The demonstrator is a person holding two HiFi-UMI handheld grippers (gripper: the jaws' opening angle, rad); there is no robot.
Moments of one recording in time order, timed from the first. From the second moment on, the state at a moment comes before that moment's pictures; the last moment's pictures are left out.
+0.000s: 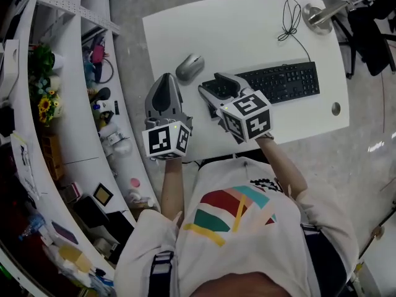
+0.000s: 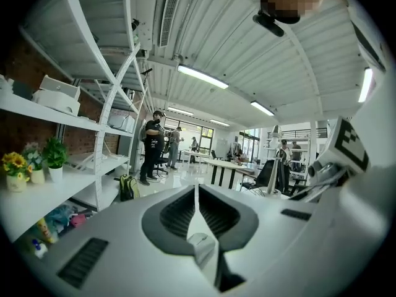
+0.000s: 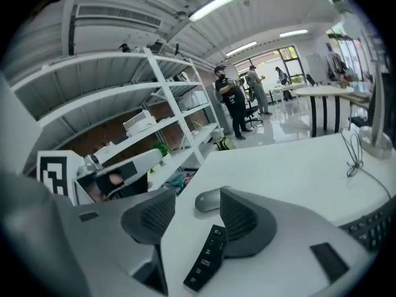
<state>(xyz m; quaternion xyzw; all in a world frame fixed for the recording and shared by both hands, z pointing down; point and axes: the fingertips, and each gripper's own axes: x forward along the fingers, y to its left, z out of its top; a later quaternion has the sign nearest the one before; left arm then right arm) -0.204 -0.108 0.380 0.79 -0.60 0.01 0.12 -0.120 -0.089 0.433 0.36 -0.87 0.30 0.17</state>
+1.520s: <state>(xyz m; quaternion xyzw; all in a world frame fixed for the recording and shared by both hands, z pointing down) -0.180 -0.128 0.539 0.84 -0.43 0.19 0.28 -0.114 -0.103 0.481 0.40 -0.83 0.30 0.24</state>
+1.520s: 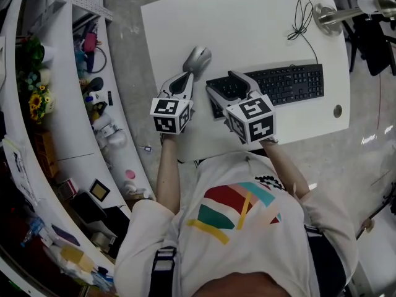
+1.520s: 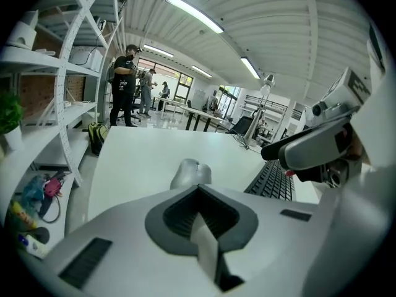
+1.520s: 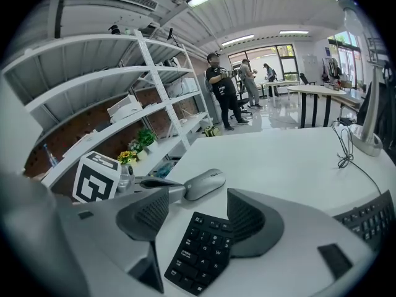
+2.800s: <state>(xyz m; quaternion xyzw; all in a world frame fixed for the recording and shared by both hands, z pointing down) -0.242 -0.114 0.479 0.80 -0.53 0.13 0.24 -0.138 -0.186 0.545 0.55 -0.70 0.37 0.27</state>
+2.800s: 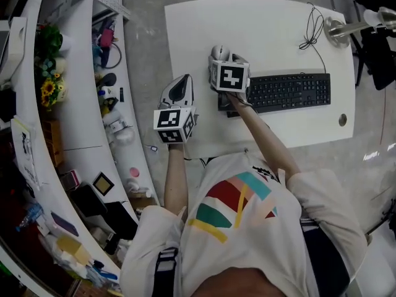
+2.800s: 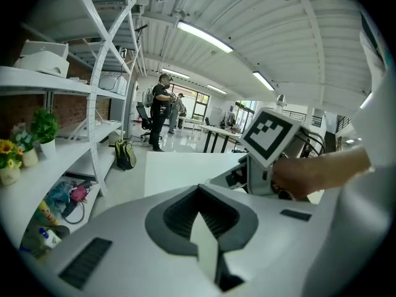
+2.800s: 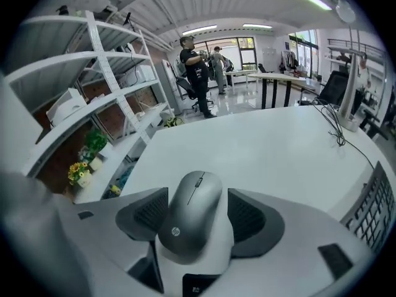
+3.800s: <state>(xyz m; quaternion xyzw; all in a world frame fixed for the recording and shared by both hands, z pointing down) -0.237 -0.127 0.492 0.80 -0.53 0.14 0.25 -0.142 -0.193 0.556 0.53 -0.68 0.41 0.30</state>
